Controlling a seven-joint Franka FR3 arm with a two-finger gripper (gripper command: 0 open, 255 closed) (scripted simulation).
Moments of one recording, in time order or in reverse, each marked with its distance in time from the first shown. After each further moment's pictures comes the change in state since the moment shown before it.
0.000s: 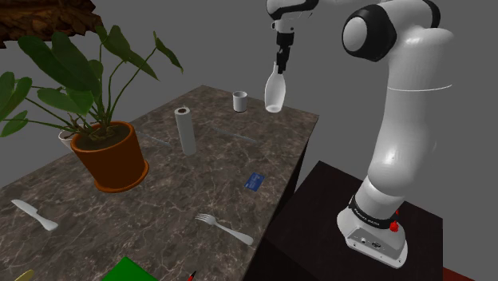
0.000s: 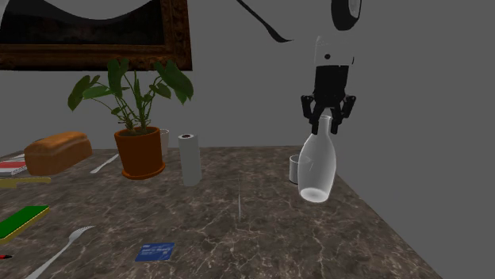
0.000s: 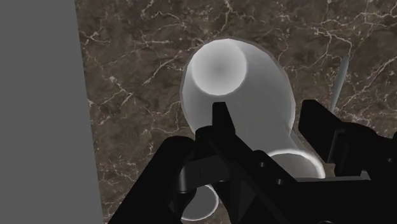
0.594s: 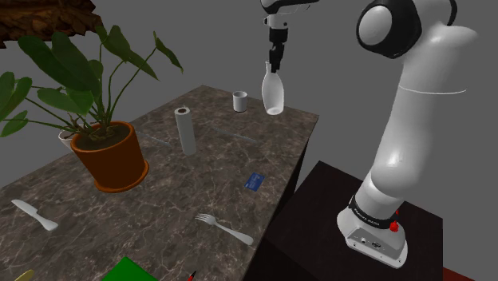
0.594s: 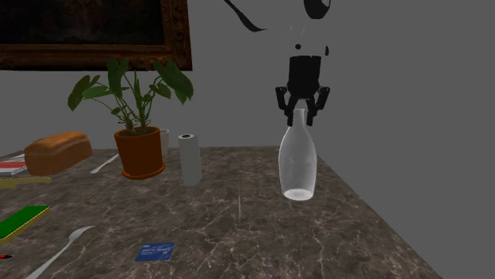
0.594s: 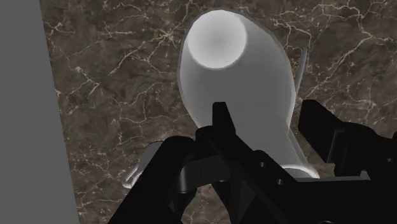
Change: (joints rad) arm 0.090 -0.118 0.033 -0.100 -0.045 -0.010 0.118
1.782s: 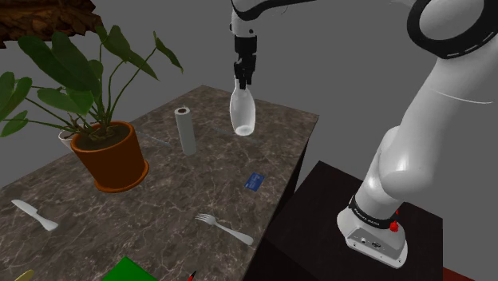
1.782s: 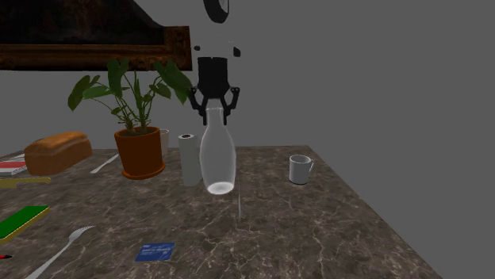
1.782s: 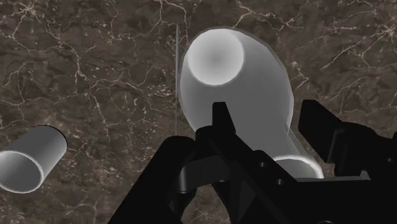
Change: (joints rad) arm 0.235 -0.221 0.195 -0.271 -0.055 0.059 0.431
